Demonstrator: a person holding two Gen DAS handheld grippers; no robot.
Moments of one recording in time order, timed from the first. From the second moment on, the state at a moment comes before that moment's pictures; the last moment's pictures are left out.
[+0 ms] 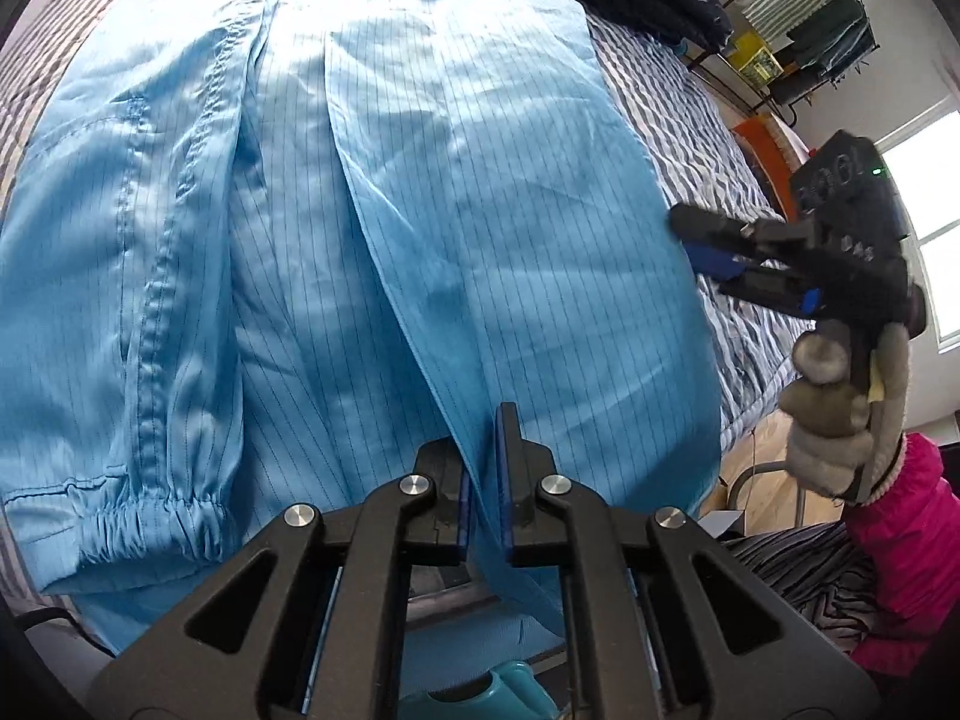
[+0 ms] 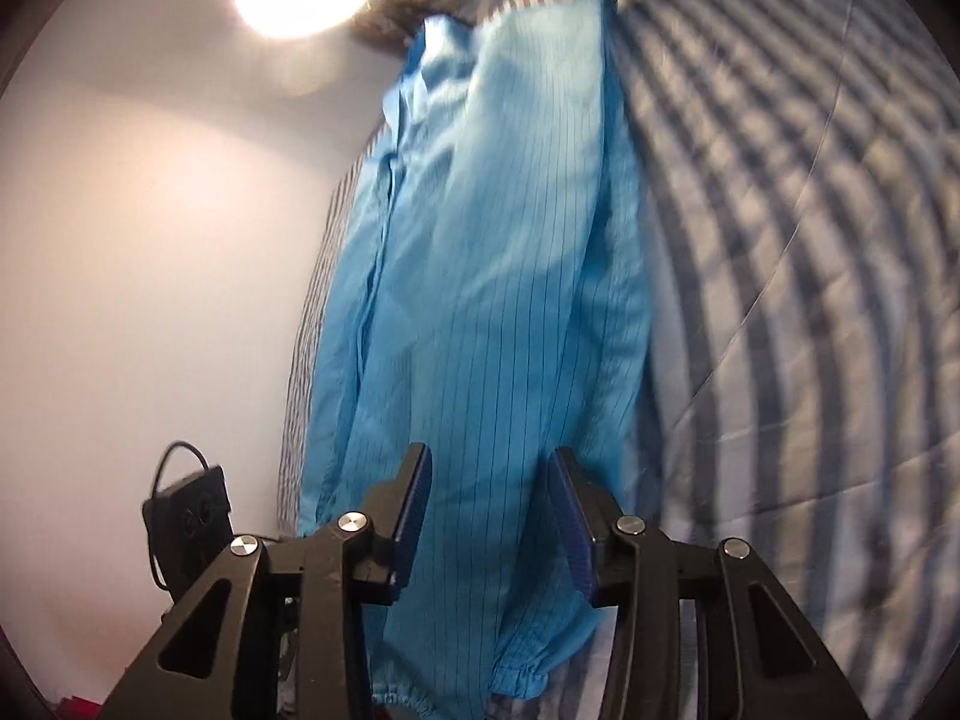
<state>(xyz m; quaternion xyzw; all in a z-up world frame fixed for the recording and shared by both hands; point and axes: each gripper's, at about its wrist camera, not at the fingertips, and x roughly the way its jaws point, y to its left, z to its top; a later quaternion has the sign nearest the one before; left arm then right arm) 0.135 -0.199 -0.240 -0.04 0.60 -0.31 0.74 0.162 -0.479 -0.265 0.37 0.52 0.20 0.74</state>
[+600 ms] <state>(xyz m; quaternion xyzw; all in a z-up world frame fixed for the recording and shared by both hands) 0.123 -0.208 -0.236 -0.01 0.59 -0.32 0.74 0.147 -0.481 -0.250 0.26 0.52 0.14 0.80</state>
